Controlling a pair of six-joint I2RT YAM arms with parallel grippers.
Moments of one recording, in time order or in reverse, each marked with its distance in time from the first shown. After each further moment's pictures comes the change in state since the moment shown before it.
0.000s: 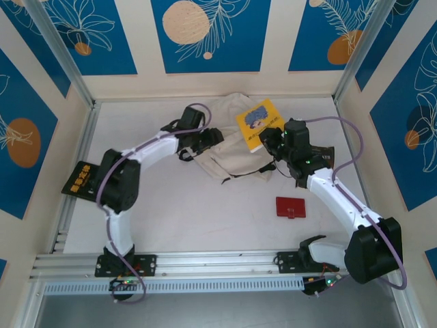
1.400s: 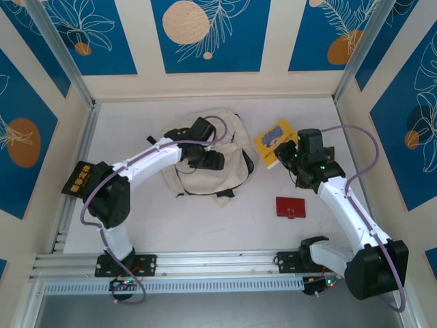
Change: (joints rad) left arm -0.159 -0.197 -0.055 -0.405 -0.167 0.395; right arm -0.126 -0.130 -0.015 -0.335 -0.014 -0.128
